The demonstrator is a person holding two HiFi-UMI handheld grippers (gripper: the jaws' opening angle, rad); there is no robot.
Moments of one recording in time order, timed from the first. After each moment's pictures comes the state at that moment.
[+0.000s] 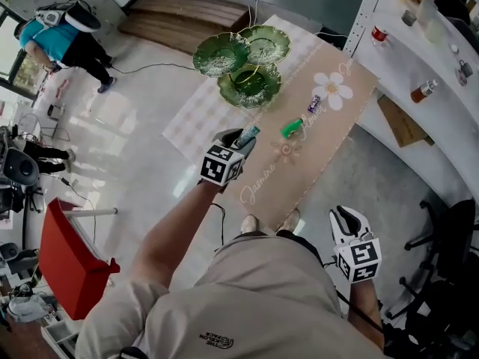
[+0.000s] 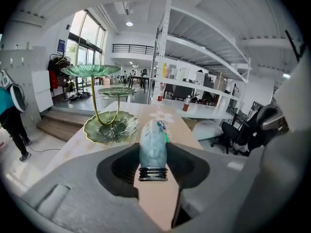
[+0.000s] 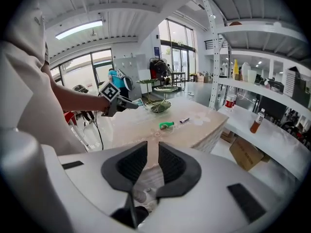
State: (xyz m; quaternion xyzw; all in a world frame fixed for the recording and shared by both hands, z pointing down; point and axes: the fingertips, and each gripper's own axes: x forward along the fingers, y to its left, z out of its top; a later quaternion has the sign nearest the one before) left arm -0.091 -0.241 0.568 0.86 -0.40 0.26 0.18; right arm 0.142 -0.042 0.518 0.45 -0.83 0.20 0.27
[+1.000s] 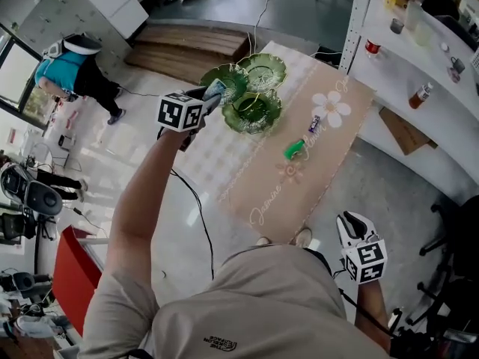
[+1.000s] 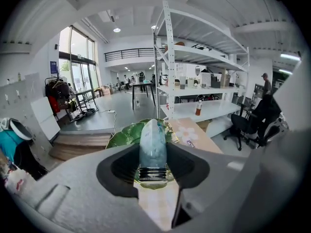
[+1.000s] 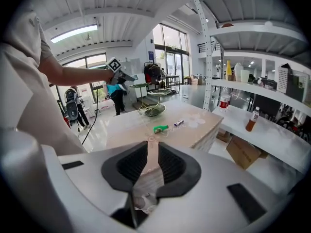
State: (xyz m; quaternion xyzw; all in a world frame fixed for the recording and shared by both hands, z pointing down) left arm -0.174 -0.395 0.409 0.85 -0.41 0.31 0.09; right arm 0.149 -0.059 0.515 0.49 -0.82 0.20 0.24
